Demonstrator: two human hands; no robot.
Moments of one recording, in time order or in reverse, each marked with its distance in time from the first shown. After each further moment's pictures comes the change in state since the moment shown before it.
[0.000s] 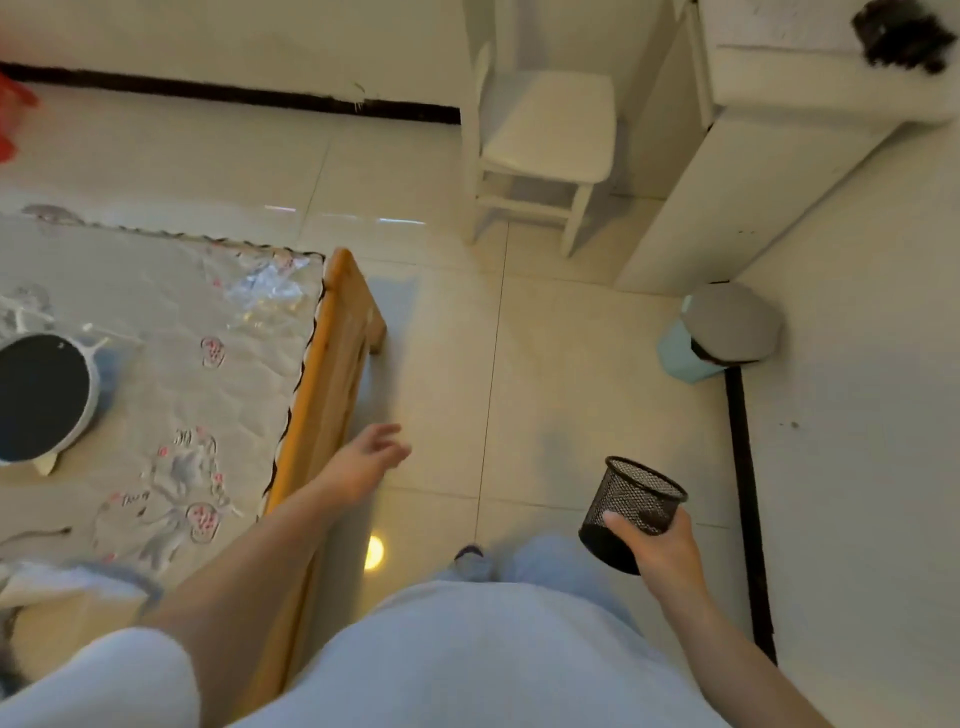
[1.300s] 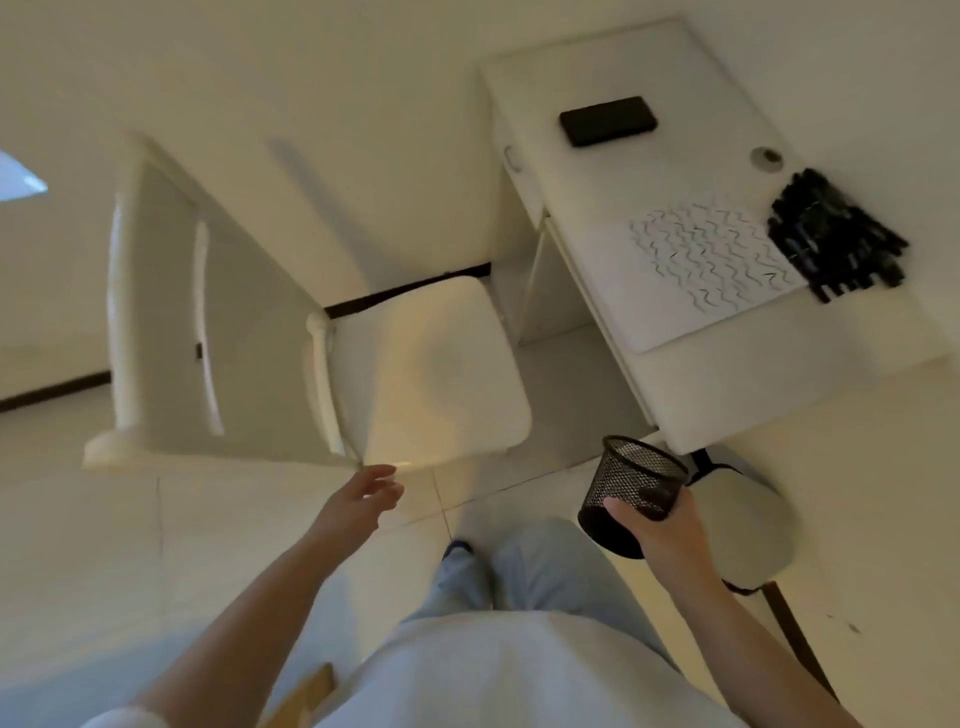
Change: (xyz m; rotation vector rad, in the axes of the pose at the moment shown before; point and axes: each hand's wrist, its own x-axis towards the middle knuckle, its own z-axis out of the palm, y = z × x) left_hand 0.596 0.562 -0.074 0.079 -0.236 0.017; right_hand 0.545 -0.506 0.040 0.219 0.247 0.030
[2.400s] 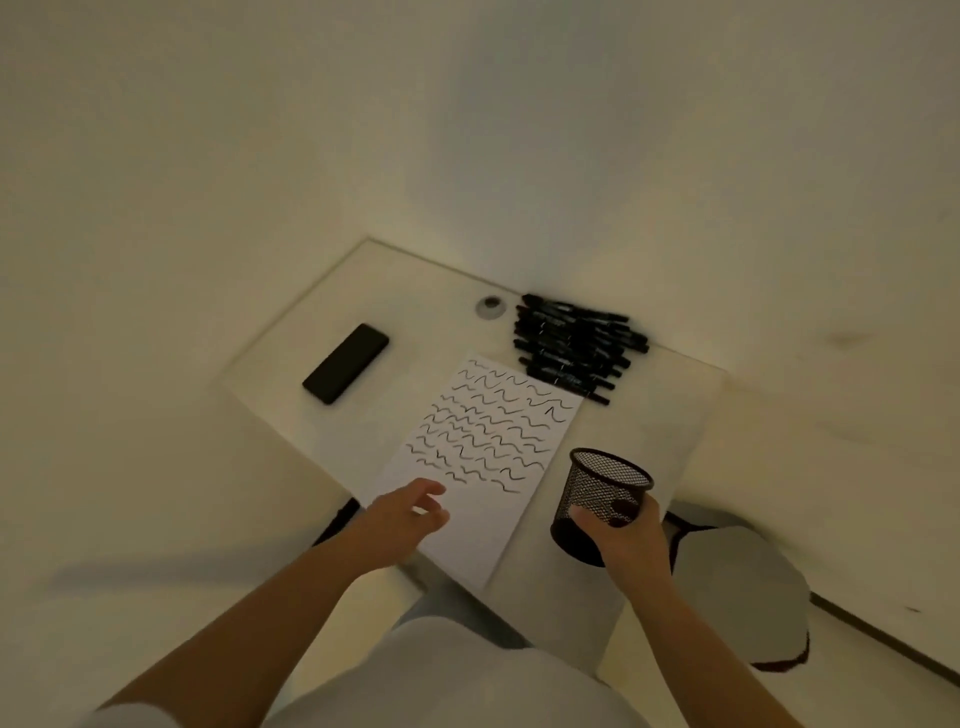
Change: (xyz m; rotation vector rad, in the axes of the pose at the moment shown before) left_hand 0.137 0.344 0.245 1.086 -0.454 0.530; right_hand 0.197 -0.051 -0.120 0.507 0.470 0.112
